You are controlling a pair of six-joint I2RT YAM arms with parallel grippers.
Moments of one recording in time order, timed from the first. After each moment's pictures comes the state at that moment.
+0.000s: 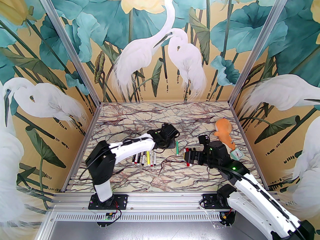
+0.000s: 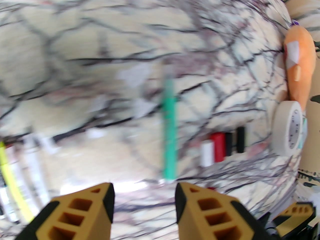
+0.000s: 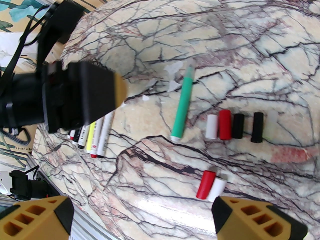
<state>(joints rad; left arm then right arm) -0.92 1.89 1.44 -0.60 -0.13 -0.88 0.47 0.69 0.54 -0.56 -0.30 0.54</state>
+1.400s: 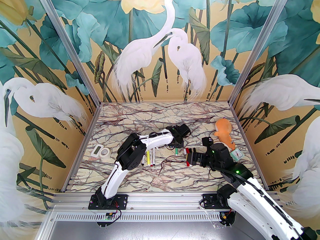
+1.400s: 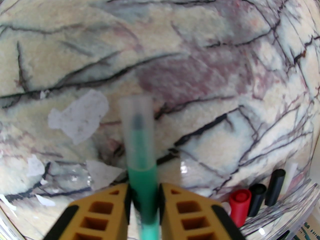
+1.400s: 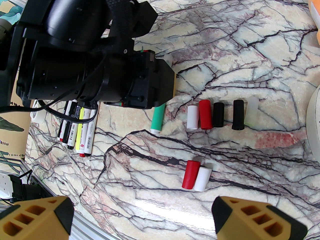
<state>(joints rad) -0.92 2.29 1.82 -0.80 -0.15 -0.78 0.47 0.64 0.54 -0.63 -0.25 0.57</state>
